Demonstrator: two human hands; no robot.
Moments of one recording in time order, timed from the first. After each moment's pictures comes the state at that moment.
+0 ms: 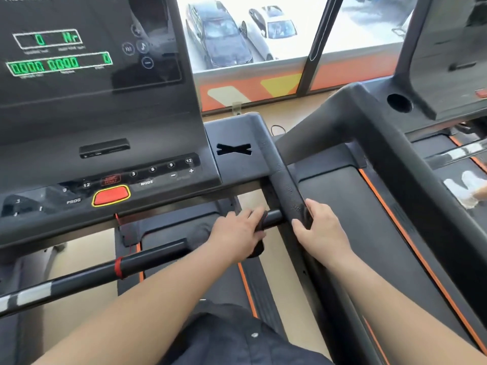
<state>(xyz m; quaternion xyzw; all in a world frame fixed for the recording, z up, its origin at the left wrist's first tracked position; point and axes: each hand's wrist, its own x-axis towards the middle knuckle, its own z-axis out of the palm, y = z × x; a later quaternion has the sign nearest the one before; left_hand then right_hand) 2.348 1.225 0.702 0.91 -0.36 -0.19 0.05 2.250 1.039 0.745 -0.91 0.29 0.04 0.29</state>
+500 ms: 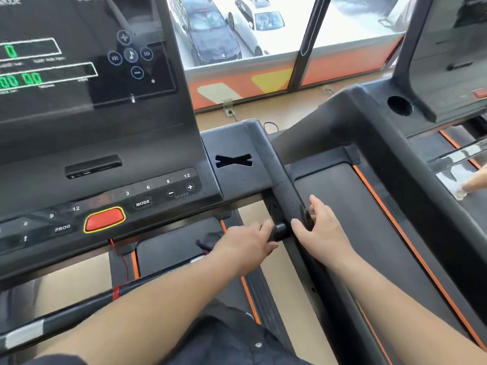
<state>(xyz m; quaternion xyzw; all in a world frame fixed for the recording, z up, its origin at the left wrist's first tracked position) 2.369 1.213 0.696 0.88 -0.44 -0.18 0.03 2.284 1.039 0.751 -0.87 0.34 0.04 0.34</state>
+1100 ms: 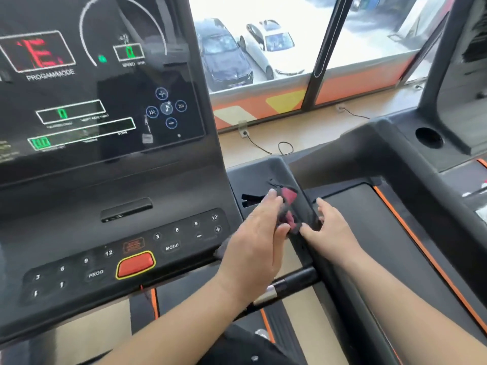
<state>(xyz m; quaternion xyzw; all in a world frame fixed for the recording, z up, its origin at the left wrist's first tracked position) 2.426 1.240 0.797 0.81 -0.36 0.07 0.45 2.383 1.046 0.782 -0.87 0.33 0.06 0.36</state>
